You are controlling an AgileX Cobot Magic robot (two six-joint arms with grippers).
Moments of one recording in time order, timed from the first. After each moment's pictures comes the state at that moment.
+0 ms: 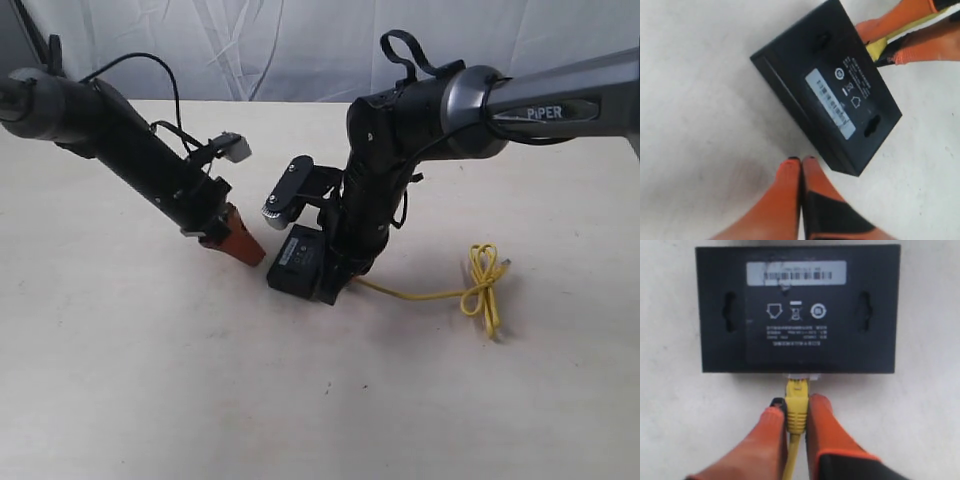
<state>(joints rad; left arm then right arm) -0.20 2.27 -1.47 -0.90 1.13 1.31 0.63 2.09 -1.39 0.11 0.76 -0.64</state>
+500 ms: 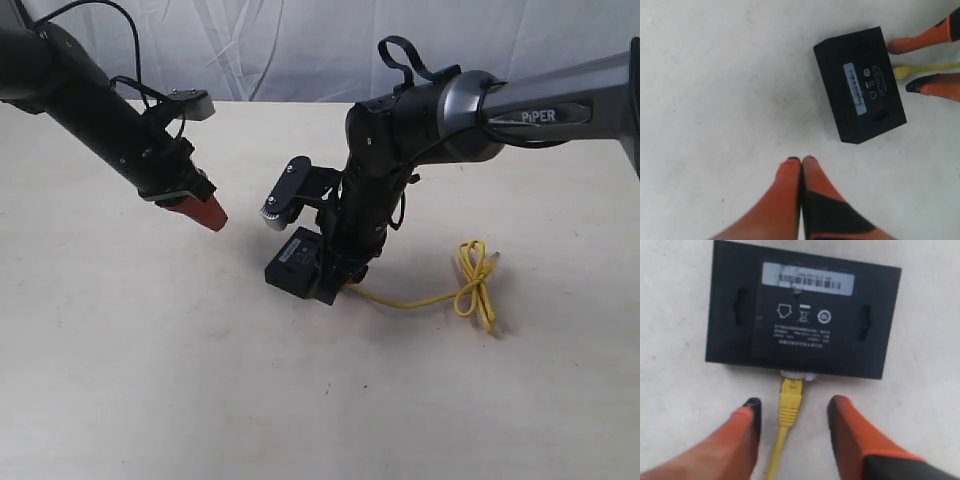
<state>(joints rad) -0.16 2.08 -1.42 -0.72 1.04 0.94 0.63 2.11 -1.39 0.11 0.73 -0.65</state>
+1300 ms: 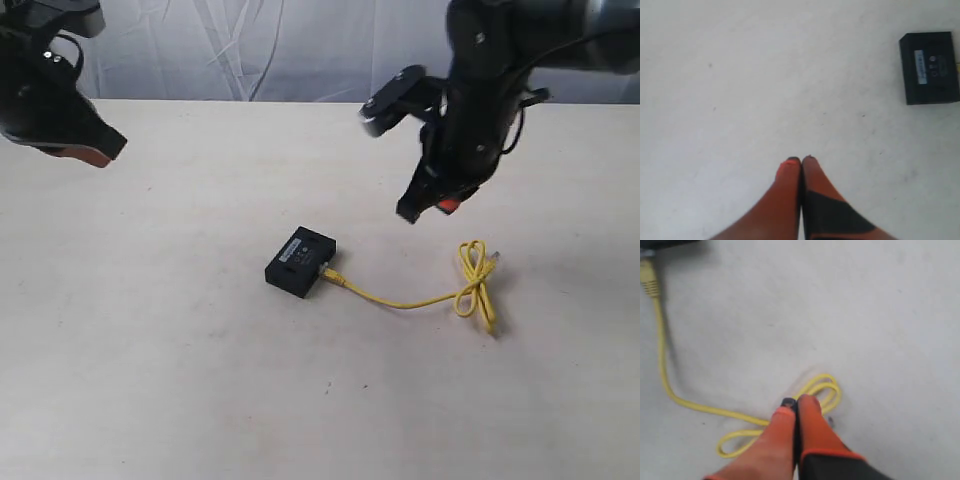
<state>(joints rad) -0.16 1.55 -1.20 -0.24 0.88 0.49 0.47 1.87 -1.39 -0.12 0.98 -0.32</state>
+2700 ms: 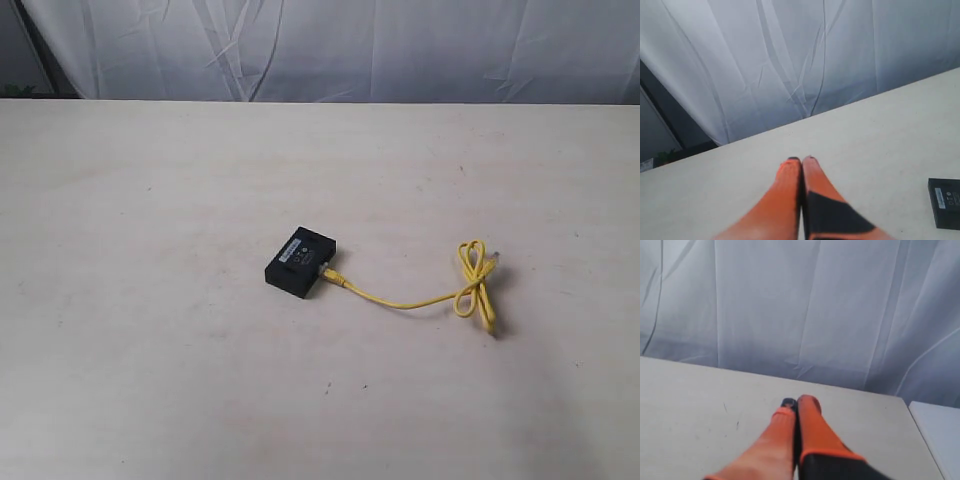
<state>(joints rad) -0.16 0.58 -0.62 -0.19 0.37 0.38 0.00 0.66 -0.62 0.02 0.25 -0.18</state>
